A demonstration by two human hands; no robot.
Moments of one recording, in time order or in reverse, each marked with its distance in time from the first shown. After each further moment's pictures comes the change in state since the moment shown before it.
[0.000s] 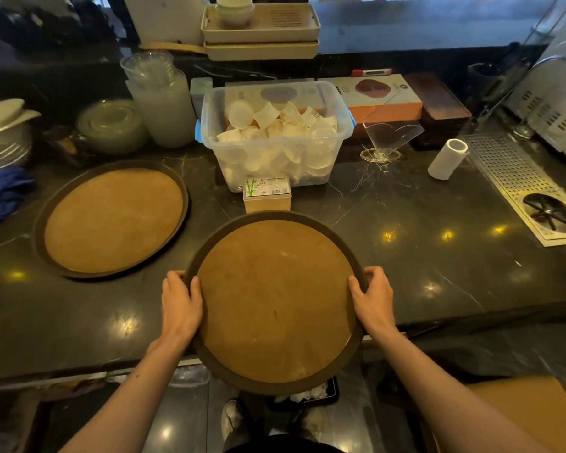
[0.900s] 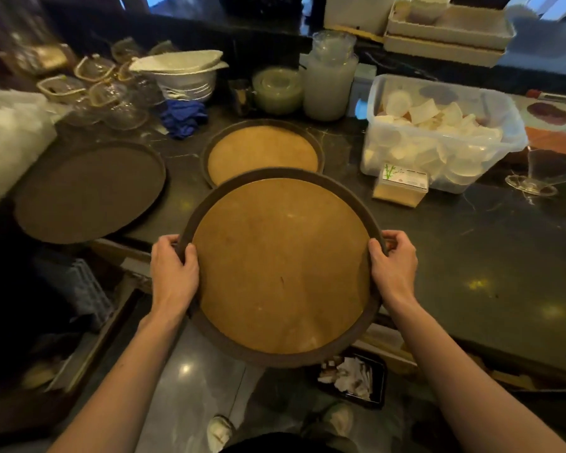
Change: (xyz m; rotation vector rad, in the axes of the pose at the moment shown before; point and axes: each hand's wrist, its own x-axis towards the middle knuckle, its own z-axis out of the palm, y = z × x) left_hand -0.088 -0.114 -0.182 -0.090 0.473 -0.195; right_hand -0.101 -0.138 0.105 0.187 -0.152 -0.281
